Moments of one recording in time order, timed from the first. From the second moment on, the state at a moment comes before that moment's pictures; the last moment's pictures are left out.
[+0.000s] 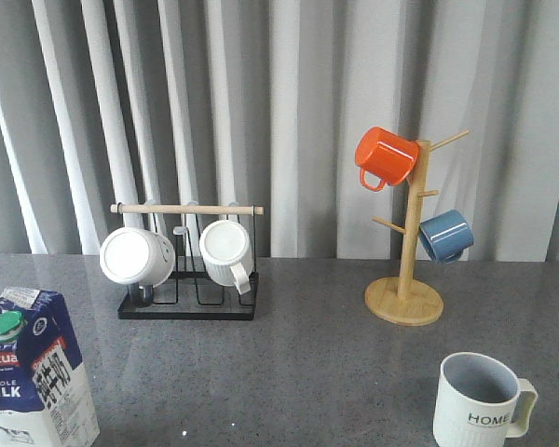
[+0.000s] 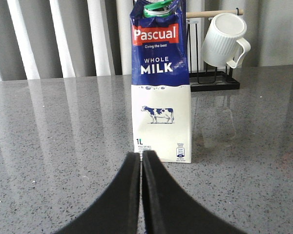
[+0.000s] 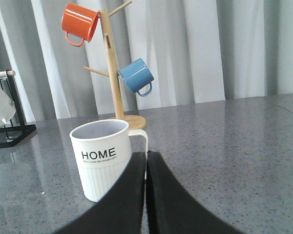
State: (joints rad) left arm -0.04 -0.01 0.03 0.17 0.12 -0.15; right arm -0.06 -0.01 0.03 -0.21 0.00 0.33
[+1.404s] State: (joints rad) left arm -0.04 -0.01 0.03 0.17 -0.09 -0.18; right arm -0.06 -0.01 0.03 -0.21 0.00 0.33
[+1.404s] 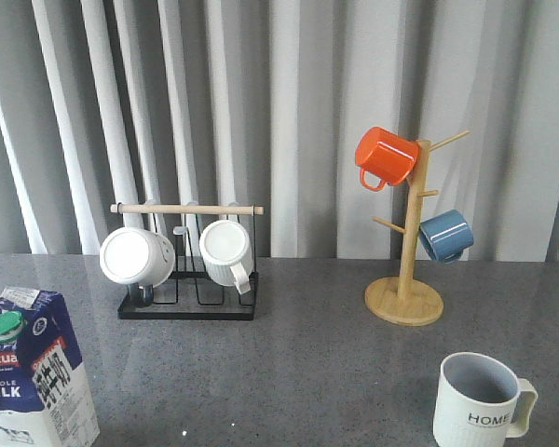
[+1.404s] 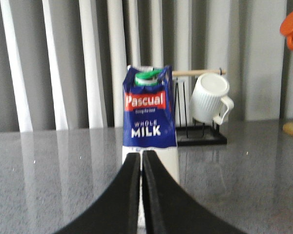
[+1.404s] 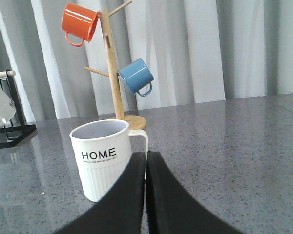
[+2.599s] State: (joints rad) left arm -0.04 -0.01 -0.07 0.17 -0.37 -0.59; right arm -0.06 0.20 -0.37 -0.23 -0.07 0.33
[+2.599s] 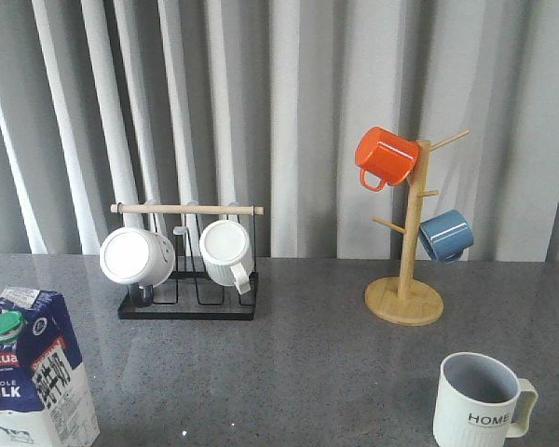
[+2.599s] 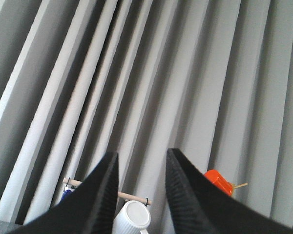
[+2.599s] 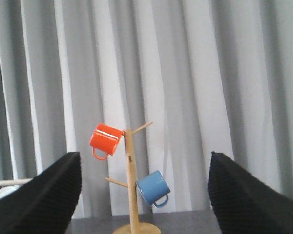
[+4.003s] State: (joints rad) left arm -0.04 -0.01 -0.07 0.17 -0.33 -0.59; right arm -0.06 0.98 -0.62 -0.04 0.29 -0.12
